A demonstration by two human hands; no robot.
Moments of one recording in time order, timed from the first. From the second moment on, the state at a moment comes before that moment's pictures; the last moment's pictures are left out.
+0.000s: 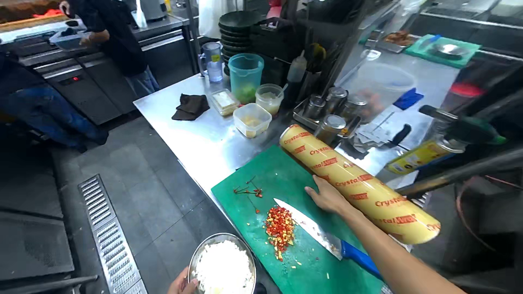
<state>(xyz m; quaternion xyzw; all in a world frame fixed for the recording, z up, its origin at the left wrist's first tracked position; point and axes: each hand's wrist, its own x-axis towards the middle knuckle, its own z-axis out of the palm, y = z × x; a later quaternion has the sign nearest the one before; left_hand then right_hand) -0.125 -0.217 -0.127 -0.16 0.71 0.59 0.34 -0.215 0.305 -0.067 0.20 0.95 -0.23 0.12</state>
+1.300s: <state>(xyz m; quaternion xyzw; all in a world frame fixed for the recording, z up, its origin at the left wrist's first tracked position) -0.139 -0.221 -0.115 -0.10 0.68 0.60 0.41 -0.015 0.294 -0.049 0.16 0.95 -0.20 0.15</state>
